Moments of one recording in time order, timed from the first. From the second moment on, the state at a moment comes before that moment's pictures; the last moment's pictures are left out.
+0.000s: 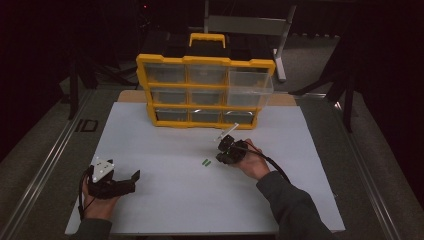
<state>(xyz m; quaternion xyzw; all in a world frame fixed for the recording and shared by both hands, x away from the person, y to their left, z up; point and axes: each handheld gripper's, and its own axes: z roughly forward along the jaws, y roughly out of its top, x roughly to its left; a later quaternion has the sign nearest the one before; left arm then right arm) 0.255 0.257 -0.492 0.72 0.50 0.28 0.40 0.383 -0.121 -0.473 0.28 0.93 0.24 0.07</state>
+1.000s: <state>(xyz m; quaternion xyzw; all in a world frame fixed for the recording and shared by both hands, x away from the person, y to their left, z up) 0.255 0.257 -0.492 0.71 0.50 0.28 0.40 0.375 -0.135 -0.406 0.26 0.93 0.26 0.05</state>
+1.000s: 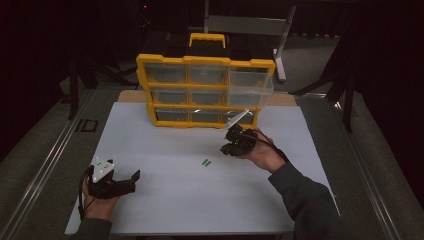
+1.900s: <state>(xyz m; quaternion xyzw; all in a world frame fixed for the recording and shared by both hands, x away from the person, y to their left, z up) 0.255 0.257 -0.492 0.72 0.50 0.28 0.40 0.379 -0.147 -0.363 0.25 0.93 0.28 0.05</state>
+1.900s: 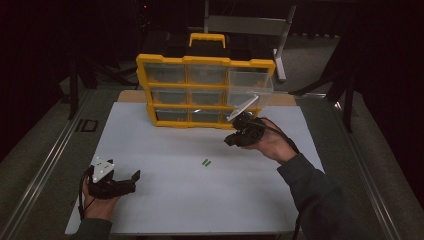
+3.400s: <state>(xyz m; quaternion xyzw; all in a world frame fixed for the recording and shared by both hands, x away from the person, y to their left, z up) 0.255 0.256 -0.492 0.72 0.50 0.28 0.40 0.384 -0.168 -0.305 0.25 0.91 0.31 0.07</state>
